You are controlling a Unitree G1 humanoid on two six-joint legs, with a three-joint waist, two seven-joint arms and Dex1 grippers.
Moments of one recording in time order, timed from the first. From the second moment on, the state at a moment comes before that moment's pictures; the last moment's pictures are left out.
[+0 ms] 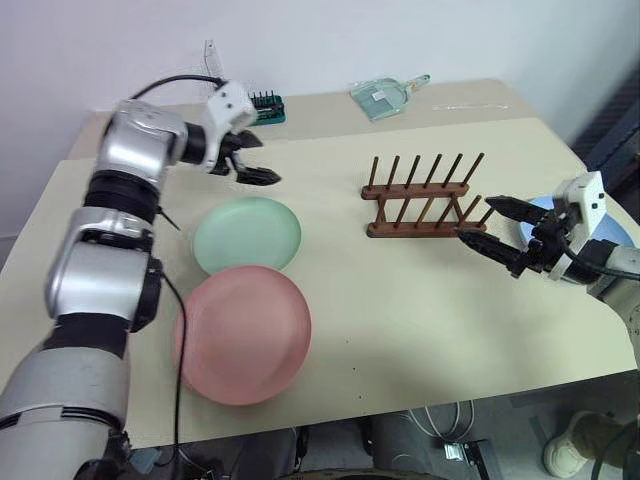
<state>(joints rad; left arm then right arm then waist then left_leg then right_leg) -1.33 0.63 -0.19 0.98 0.03 0.30 -1.27 -0.19 -0.83 -0.39 -0.27 0.67 0.63 0.83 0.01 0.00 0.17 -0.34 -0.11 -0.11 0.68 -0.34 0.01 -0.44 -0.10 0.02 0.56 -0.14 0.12</state>
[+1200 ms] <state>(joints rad) -0.47 1.45 -0.10 0.01 -1.50 1.61 -0.59 -0.31 -0.61 -0.19 -0.30 0.72 0.56 0.79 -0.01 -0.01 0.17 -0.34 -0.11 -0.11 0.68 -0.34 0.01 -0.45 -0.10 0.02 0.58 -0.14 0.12</state>
